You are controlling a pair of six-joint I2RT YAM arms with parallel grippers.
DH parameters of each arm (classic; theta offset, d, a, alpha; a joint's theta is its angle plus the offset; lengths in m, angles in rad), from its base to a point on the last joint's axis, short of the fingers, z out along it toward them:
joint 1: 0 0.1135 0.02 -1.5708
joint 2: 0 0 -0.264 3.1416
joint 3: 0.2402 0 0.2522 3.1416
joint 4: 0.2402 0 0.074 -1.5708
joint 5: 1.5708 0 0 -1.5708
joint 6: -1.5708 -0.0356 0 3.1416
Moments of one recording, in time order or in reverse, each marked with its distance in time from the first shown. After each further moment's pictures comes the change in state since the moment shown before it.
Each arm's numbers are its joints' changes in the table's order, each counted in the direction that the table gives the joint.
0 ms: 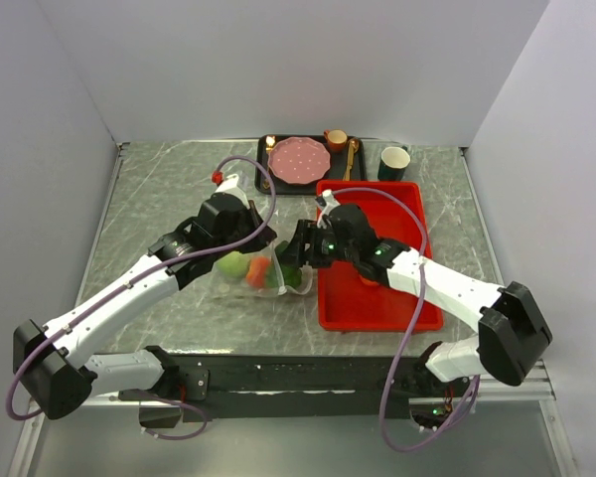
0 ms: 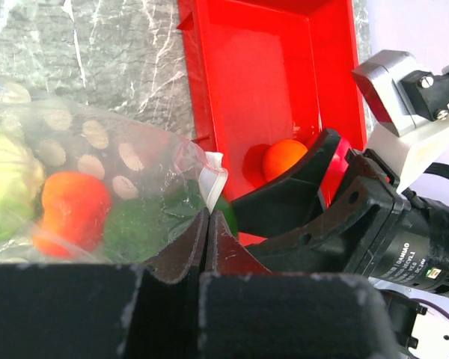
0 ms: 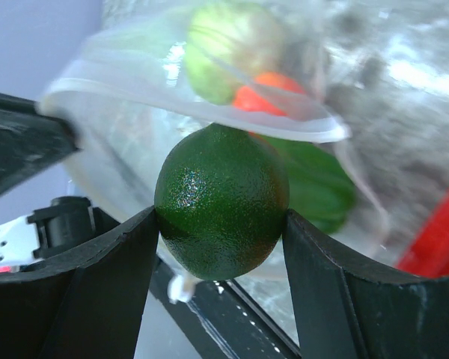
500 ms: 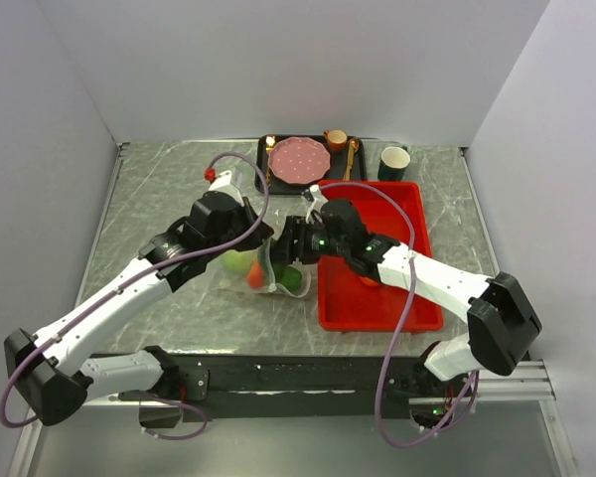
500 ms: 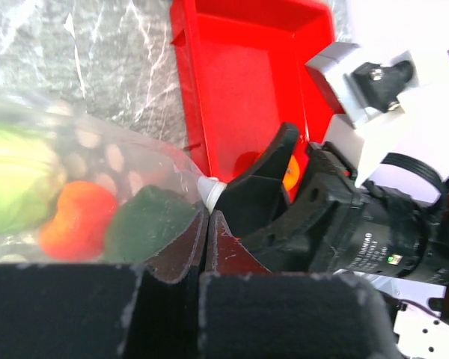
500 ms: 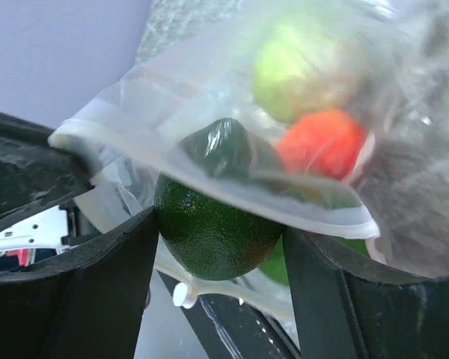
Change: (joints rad) left arm 0.000 -0.038 0.024 0.027 -0.011 0.006; right arm 0.022 0.072 0.051 -0.096 -0.084 0.005
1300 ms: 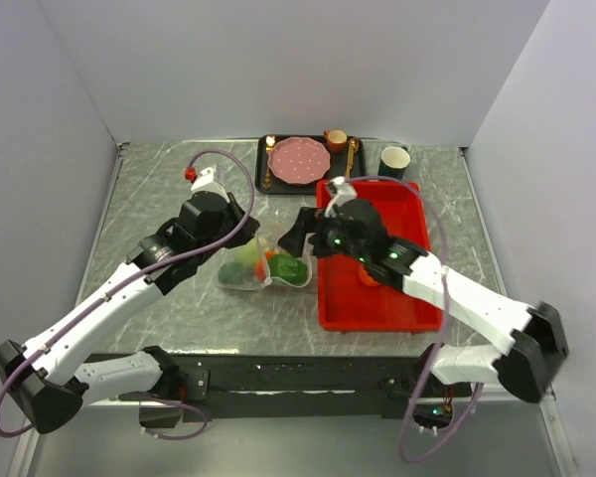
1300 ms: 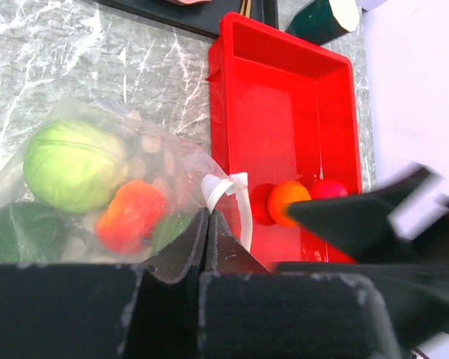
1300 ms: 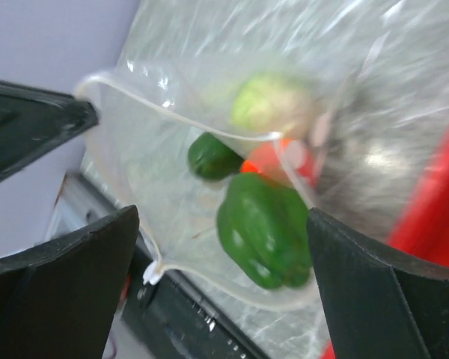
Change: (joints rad) left arm 0.012 -0.051 0.024 0.063 -0.143 0.040; right arm 0.024 -0.198 0.021 0.157 0.304 0.071
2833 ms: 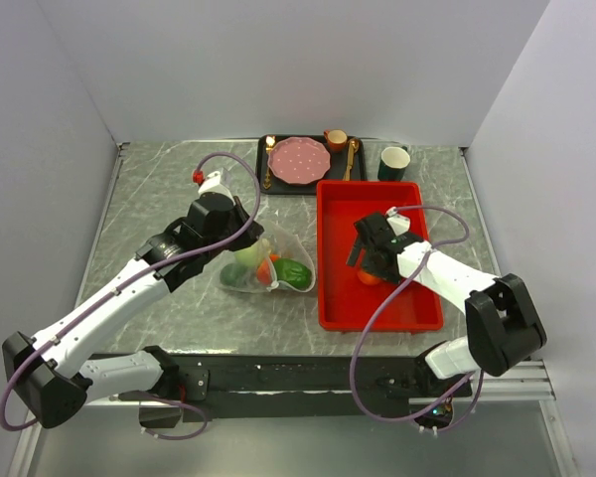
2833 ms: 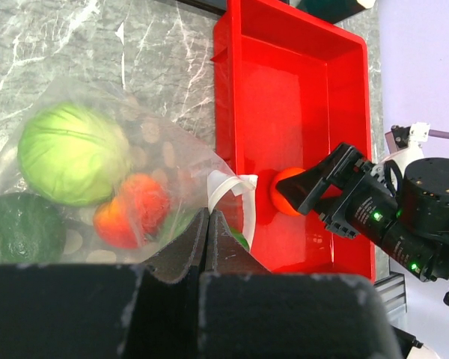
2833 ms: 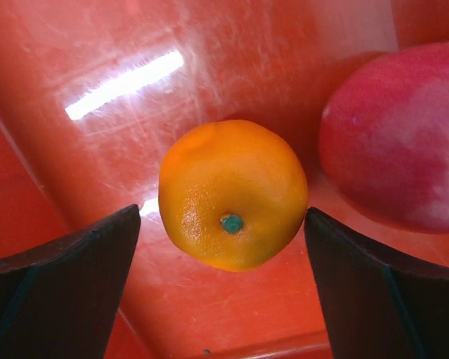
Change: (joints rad) left arm 0.009 0.035 -0.029 -0.019 0.040 0.013; right arm -0.296 0.184 -0.141 0.412 0.398 -0.180
